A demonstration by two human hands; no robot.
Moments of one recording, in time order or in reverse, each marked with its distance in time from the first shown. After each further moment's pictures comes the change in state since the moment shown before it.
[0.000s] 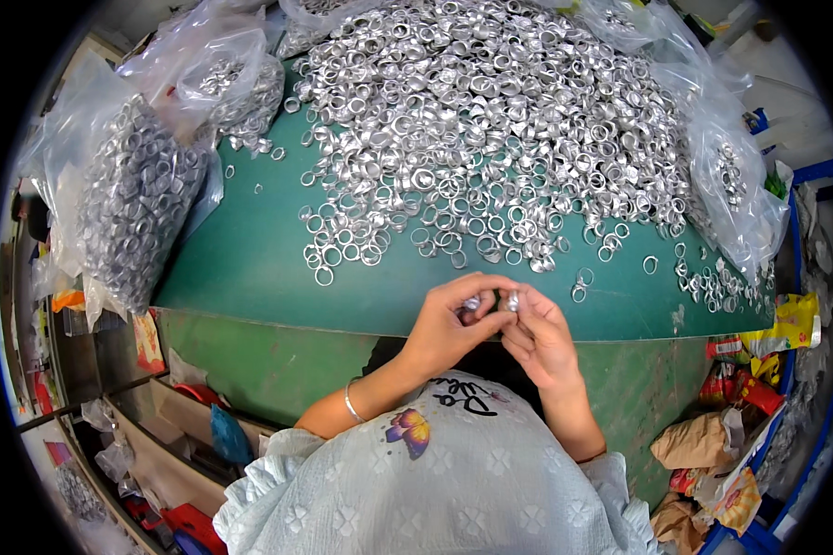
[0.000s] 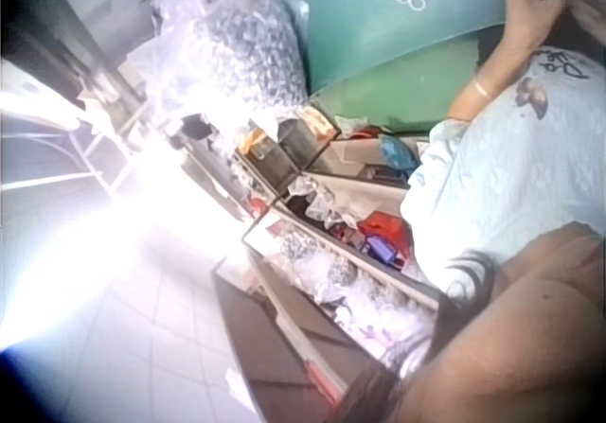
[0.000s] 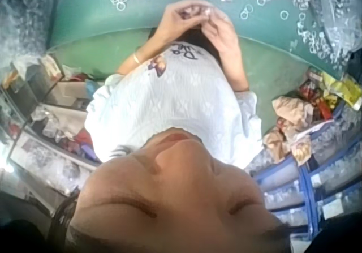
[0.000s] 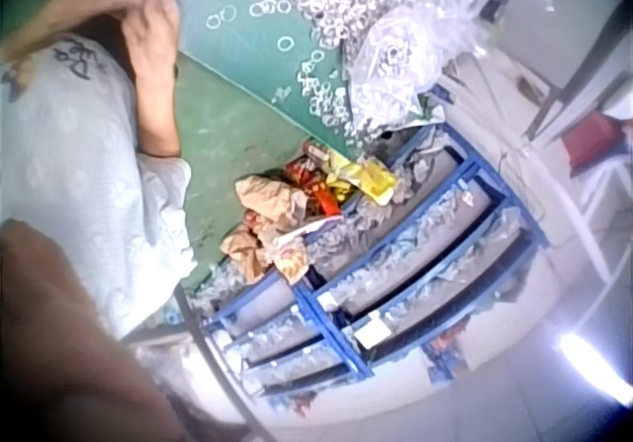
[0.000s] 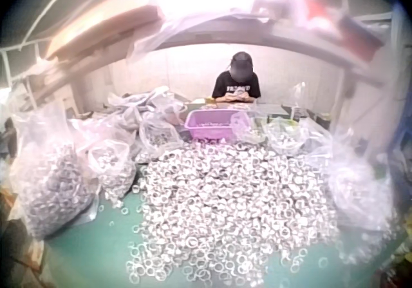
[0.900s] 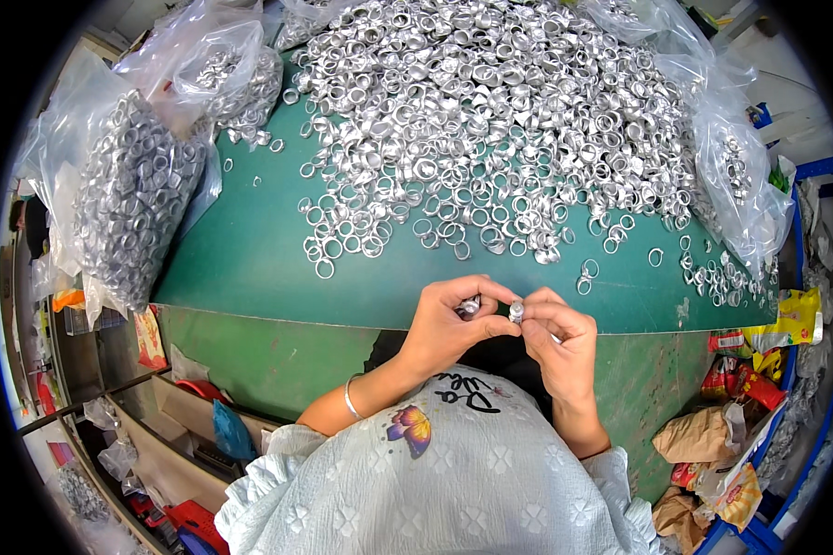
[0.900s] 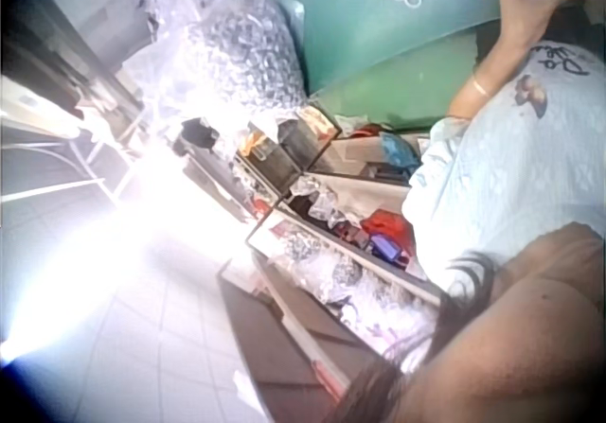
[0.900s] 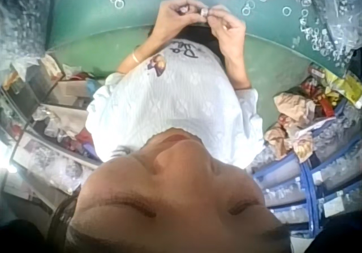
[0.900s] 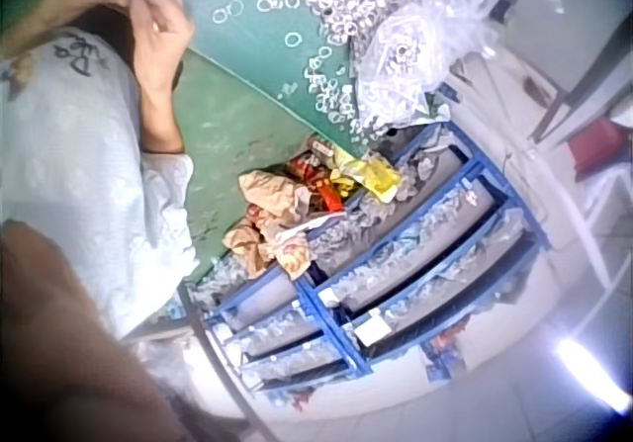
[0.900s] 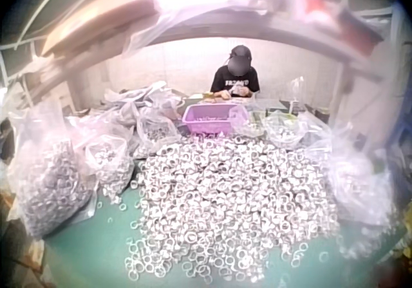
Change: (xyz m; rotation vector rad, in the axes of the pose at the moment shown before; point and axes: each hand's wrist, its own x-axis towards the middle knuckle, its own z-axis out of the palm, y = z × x) left_hand -0.008 0.000 -0.005 -0.158 -0.020 -0.037; right_hand -0.023 -0.010 0.025 -0.509 0.011 -0.359
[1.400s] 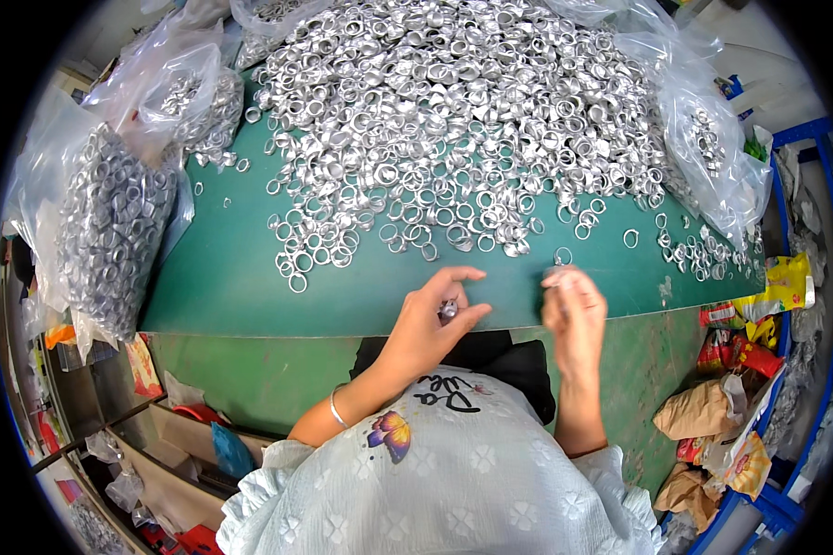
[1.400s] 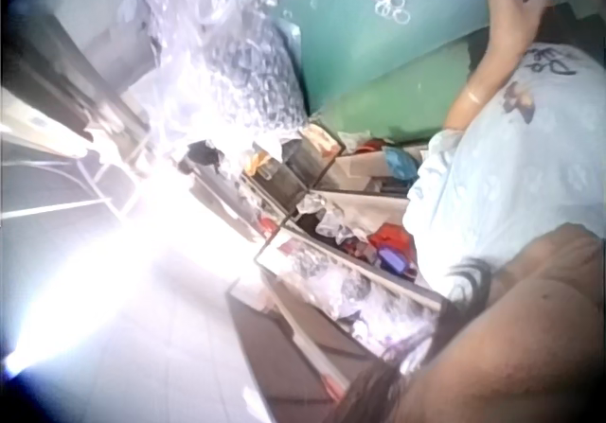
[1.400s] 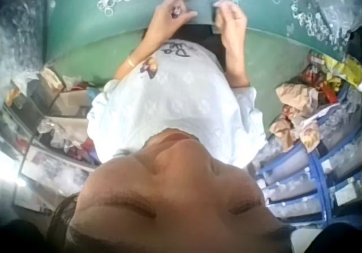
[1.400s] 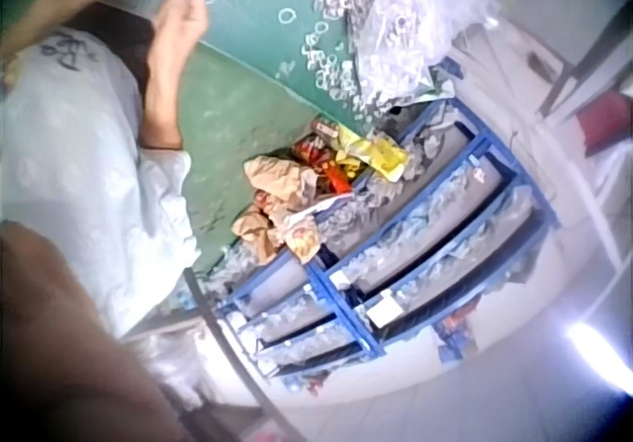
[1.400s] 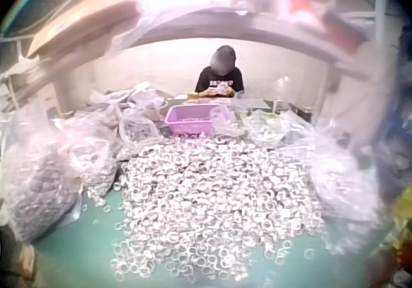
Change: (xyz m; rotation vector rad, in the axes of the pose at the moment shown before) left_hand 0.003 -0.001 0.010 0.346 0.017 -0.036; right_hand 0.002 0.009 -0.044 -0.032 0.380 0.007
